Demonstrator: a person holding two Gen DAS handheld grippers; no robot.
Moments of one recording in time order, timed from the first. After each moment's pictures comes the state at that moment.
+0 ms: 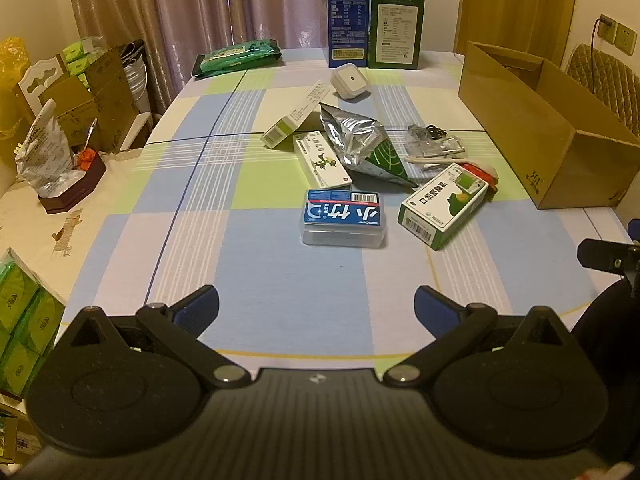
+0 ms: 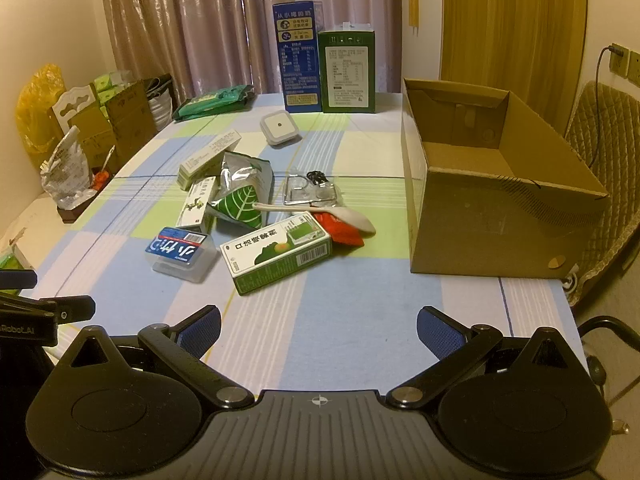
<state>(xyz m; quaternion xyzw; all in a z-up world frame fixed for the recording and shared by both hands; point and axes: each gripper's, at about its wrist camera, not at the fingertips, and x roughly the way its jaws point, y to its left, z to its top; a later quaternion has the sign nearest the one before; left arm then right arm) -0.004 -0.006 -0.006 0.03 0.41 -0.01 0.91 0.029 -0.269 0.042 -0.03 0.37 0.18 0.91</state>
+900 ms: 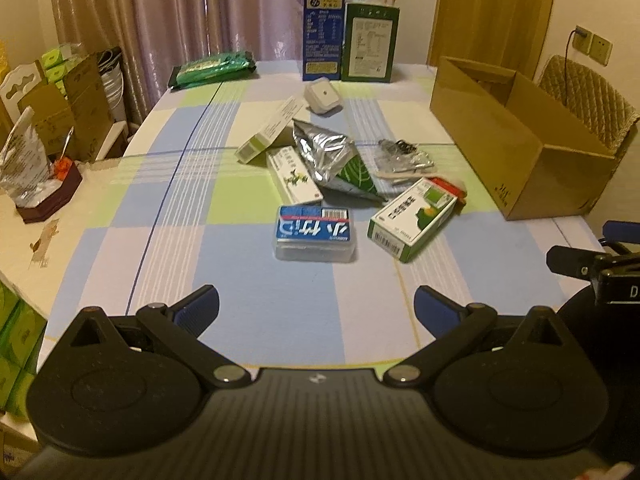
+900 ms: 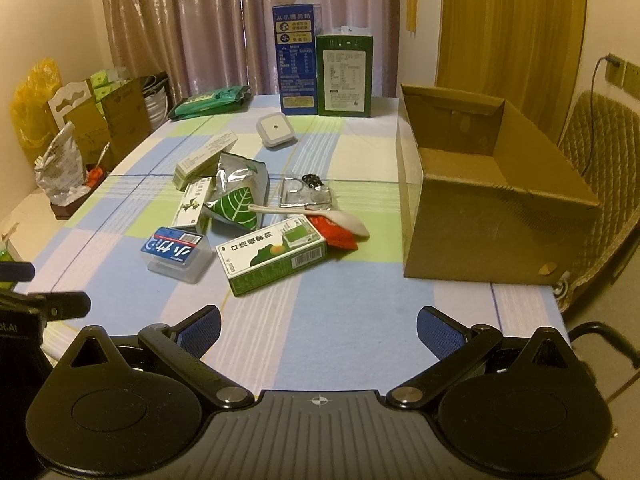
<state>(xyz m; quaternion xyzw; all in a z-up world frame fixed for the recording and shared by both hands) -0.005 -0.010 0.011 0.02 0.40 -0.05 0.92 0.026 -0.265 0.051 -0.05 0.36 0.17 0.91</state>
